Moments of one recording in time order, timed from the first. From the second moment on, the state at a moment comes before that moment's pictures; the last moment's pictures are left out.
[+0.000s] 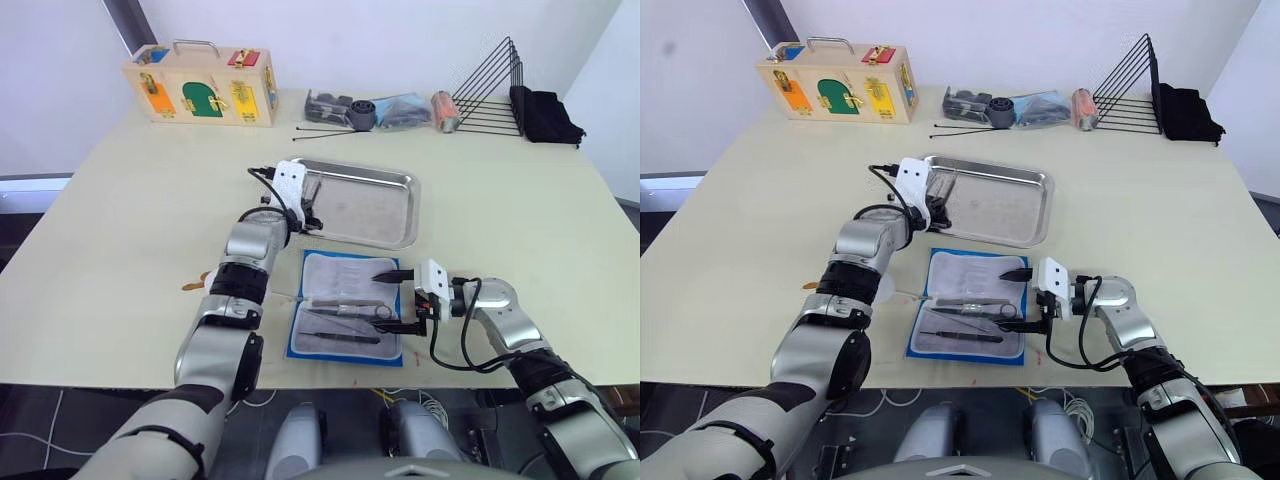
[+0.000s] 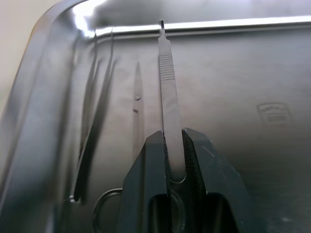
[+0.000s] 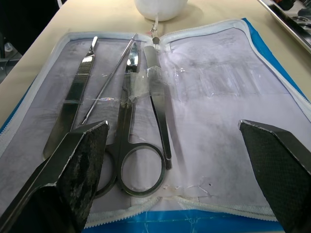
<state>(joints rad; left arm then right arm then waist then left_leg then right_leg) -0.87 0.25 0.00 0.61 -0.10 0.62 -0.20 -0.38 -0.36 0.28 0.41 0.20 -0.16 1.22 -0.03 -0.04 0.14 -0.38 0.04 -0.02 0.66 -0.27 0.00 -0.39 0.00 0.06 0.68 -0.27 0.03</state>
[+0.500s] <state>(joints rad) -0.90 0.24 0.01 0.66 -0.10 0.60 -0.19 -0.37 -0.36 0.28 0.40 0.20 -0.16 1.21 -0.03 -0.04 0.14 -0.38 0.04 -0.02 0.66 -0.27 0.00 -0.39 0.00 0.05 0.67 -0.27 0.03</state>
